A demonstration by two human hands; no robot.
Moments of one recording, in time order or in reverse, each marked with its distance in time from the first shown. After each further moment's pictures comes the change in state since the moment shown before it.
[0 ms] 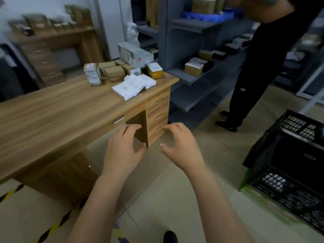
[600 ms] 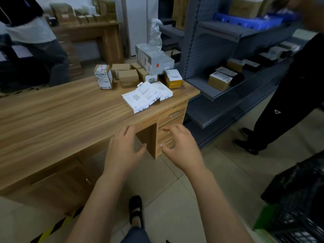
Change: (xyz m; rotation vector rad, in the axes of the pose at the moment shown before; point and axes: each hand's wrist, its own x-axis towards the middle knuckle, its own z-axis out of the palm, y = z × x) left_hand 0.162 -0.043 0.051 0.021 0.047 -0.156; right_hand 0.191 0.039 0.043 0.049 -0.135 -0.104
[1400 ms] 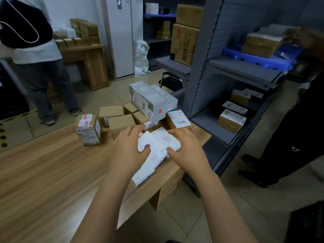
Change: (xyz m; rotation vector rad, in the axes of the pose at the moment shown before) left_hand 0.363 -0.074 0.032 -0.050 -0.029 0.074; right_hand 0.339 0.014 0.018 -0.079 0.087 0.080
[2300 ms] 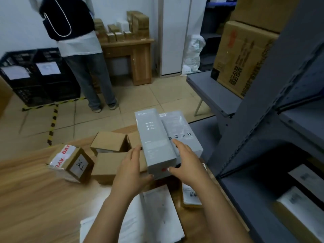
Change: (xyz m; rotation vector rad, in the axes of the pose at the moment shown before) left_hand 0.255 -0.025 0.150 0.000 -0.071 -0.430; right_hand 0.337 0.143 0.055 0.251 -0.483 -0.073
